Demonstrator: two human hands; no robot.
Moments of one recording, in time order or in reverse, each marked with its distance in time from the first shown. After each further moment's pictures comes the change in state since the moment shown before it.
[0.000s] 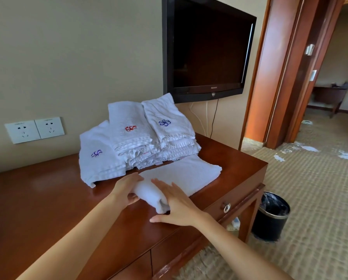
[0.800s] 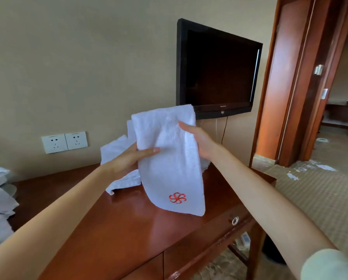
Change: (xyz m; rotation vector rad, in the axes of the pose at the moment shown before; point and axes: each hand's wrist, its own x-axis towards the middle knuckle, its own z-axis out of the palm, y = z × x) left_hand -0.084 0.102 -0.024 0.455 -0.644 0.632; right_hand 0.061 -0.073 -0.197 1.248 0.231 0.286
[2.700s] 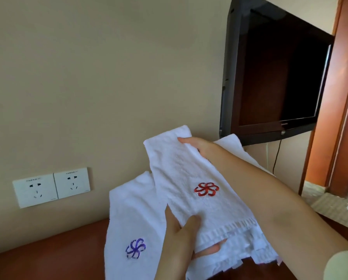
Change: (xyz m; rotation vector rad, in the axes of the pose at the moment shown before) left_hand 0.147 -0.107 -0.075 -0.603 0.474 -0.196; right_hand 0.447 0.085 -0.002 -0.191 -0.016 0.199
